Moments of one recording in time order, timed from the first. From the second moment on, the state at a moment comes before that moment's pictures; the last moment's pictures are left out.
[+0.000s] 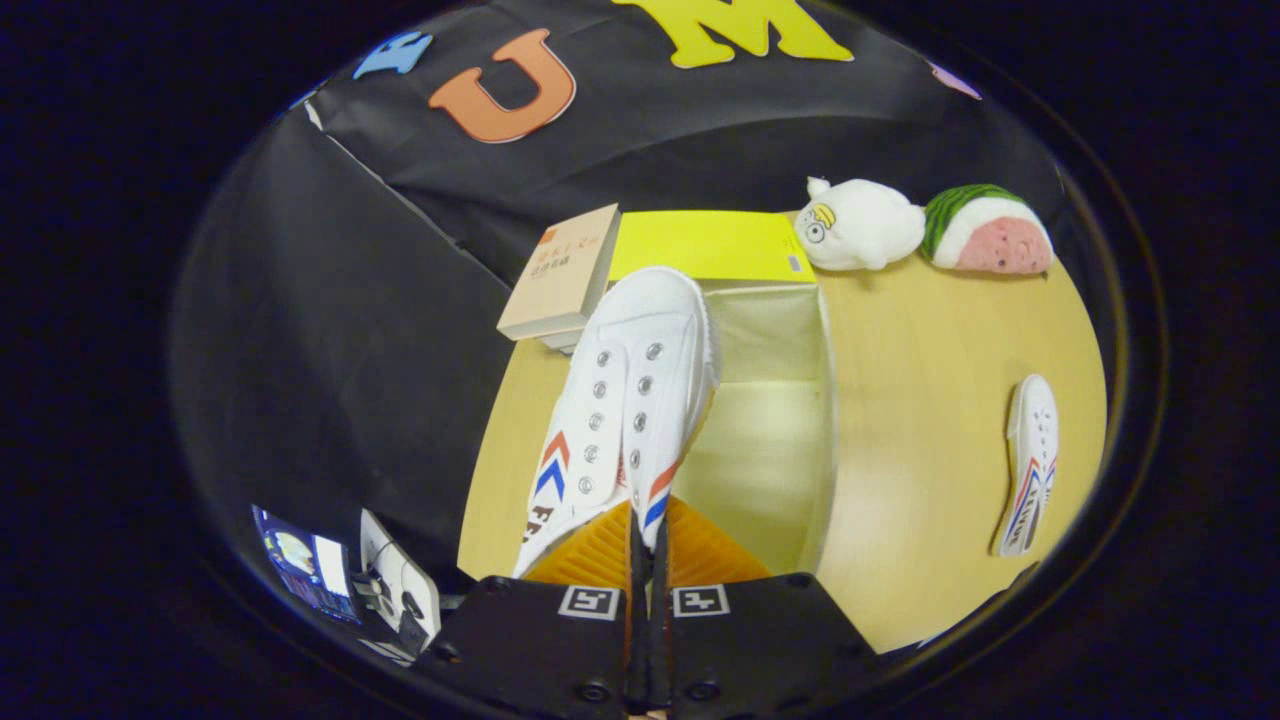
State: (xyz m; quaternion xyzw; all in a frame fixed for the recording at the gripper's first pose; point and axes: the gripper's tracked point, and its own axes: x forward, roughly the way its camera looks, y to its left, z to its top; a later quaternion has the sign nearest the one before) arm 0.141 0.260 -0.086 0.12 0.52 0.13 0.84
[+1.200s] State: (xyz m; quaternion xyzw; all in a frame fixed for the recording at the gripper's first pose) arm 0.145 0.219 -0.088 -0.01 0.53 0.07 0.84
